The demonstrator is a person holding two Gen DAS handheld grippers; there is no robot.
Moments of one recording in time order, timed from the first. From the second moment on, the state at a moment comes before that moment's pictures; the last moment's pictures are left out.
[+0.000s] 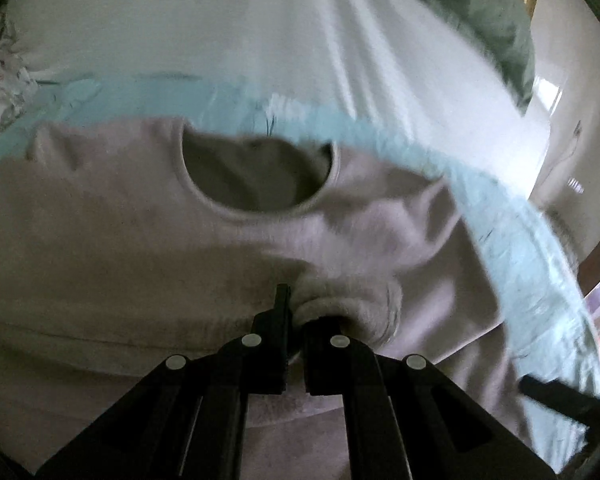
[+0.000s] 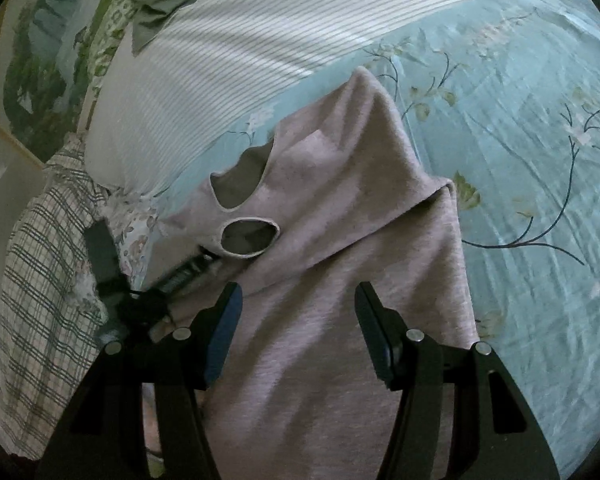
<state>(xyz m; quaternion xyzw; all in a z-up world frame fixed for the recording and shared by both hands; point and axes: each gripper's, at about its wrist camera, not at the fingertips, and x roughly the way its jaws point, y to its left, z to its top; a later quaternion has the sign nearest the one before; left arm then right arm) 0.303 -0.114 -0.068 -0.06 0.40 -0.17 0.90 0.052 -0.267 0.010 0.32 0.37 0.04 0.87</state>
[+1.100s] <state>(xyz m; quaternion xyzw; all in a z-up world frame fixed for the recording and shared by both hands) 0.269 0.132 -0.086 -0.18 0.41 0.08 0.89 0.186 -0.200 0.018 0.27 0.38 0.12 0.88</state>
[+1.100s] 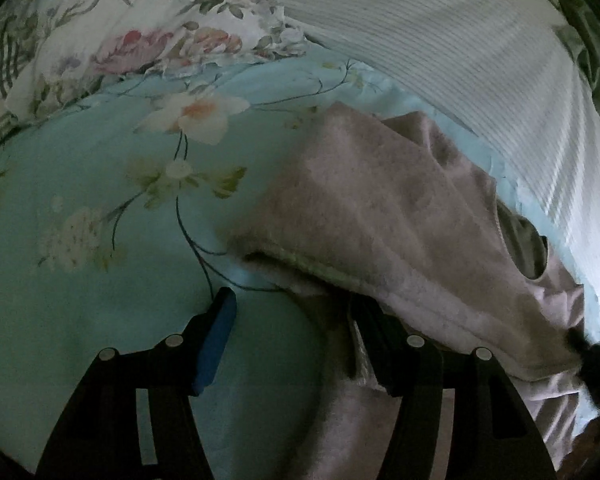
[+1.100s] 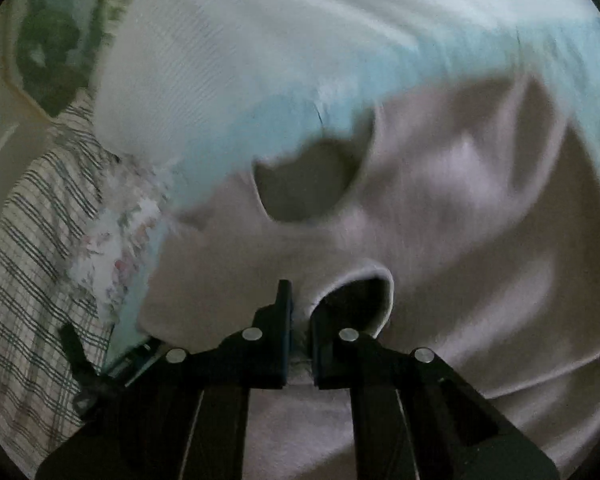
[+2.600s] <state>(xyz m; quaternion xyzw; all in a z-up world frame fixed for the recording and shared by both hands) 0.252 0.148 -0.096 -0.22 0.36 0.07 0.90 0.357 -0.040 0.011 0.17 0.54 0.31 0.76</state>
